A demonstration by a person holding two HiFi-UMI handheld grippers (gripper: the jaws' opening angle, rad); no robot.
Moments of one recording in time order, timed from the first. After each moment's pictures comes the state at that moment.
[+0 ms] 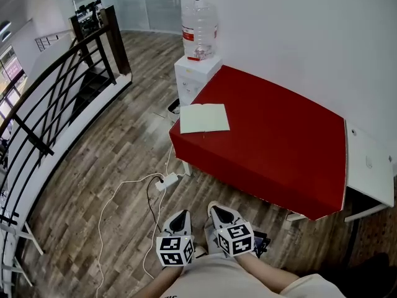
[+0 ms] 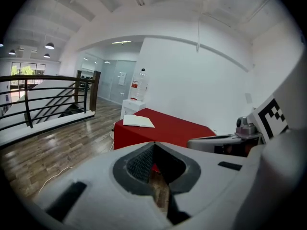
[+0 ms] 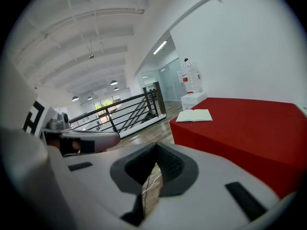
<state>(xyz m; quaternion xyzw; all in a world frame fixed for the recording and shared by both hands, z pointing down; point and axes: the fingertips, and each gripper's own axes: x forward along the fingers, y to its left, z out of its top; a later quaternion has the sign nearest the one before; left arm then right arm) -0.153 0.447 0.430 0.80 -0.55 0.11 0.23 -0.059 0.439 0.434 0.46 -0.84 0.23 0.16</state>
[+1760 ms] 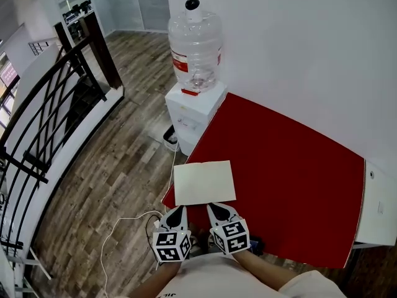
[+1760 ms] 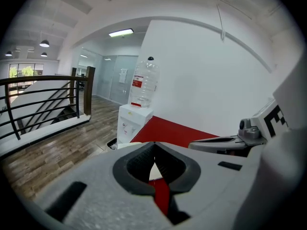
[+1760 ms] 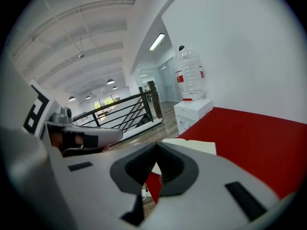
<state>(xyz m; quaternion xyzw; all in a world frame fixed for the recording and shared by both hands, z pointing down) -0.138 -0.001 0.422 0.79 -0.55 0.12 0.24 -0.047 -0.003 0.428 0.45 -0.85 0.23 0.17</state>
